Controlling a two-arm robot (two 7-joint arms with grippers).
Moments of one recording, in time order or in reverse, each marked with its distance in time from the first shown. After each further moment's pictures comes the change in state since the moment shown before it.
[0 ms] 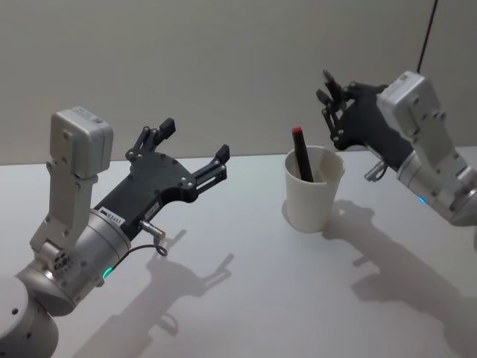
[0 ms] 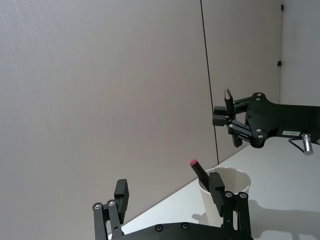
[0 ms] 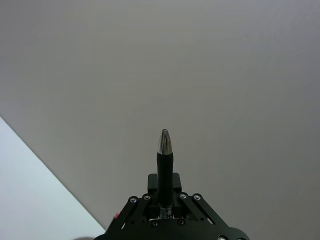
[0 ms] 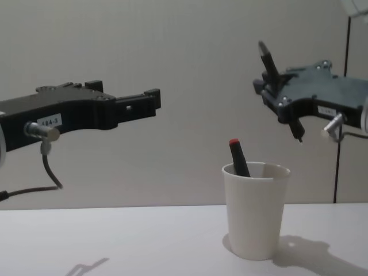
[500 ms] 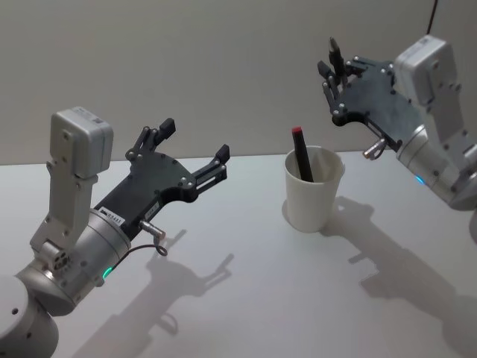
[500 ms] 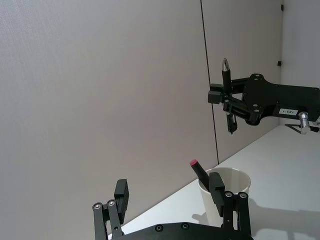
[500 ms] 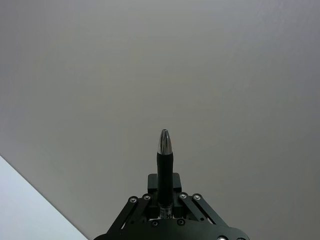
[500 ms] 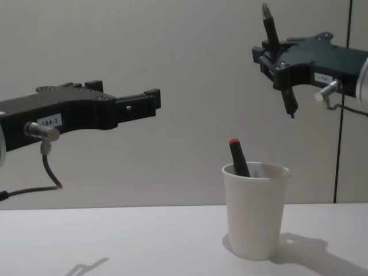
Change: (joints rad) left arm 0.000 0.000 0.000 0.000 0.000 0.000 0.000; right arm 0.022 -0.020 0.008 -0.032 0.087 0.037 -0.015
